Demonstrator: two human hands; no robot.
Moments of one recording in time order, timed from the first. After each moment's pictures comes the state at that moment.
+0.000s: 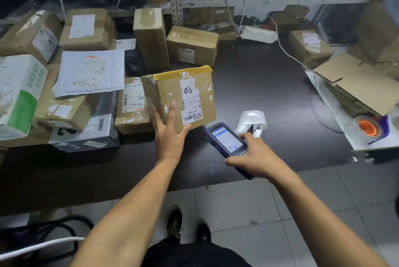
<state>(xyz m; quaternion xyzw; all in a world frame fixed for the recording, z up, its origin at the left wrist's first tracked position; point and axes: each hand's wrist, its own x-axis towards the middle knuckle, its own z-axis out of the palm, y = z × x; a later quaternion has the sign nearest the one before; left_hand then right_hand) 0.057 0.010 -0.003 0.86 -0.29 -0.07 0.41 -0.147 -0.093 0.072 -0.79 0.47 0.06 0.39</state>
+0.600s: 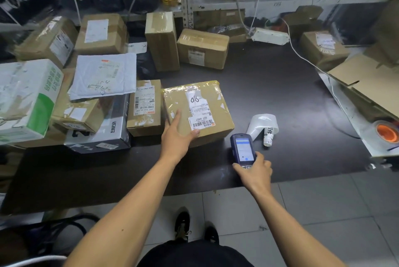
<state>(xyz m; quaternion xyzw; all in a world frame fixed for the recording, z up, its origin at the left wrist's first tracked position) 0.076 0.021 0.019 0.83 -0.22 -0.25 0.44 -0.136 -0.066 -0.029 -0.67 0.63 -0.07 0.39</state>
